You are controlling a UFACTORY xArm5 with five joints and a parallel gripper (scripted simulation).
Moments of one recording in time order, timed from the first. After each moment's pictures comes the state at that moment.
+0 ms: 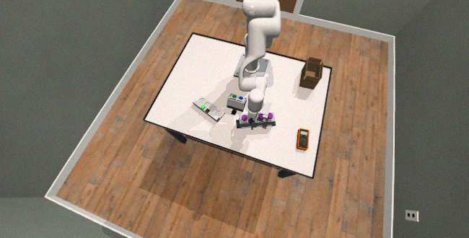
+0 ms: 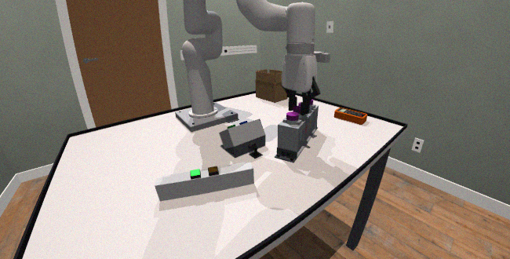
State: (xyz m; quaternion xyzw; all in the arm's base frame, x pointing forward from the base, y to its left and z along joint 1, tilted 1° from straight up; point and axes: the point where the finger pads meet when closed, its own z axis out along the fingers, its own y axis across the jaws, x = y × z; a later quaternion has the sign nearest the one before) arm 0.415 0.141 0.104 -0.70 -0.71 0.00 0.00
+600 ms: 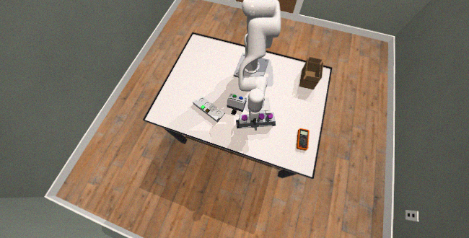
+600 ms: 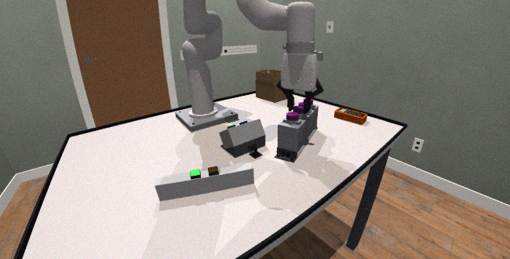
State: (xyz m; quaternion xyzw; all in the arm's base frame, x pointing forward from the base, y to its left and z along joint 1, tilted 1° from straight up) arm 0.415 0.141 0.106 -0.56 -0.83 0.00 0.00
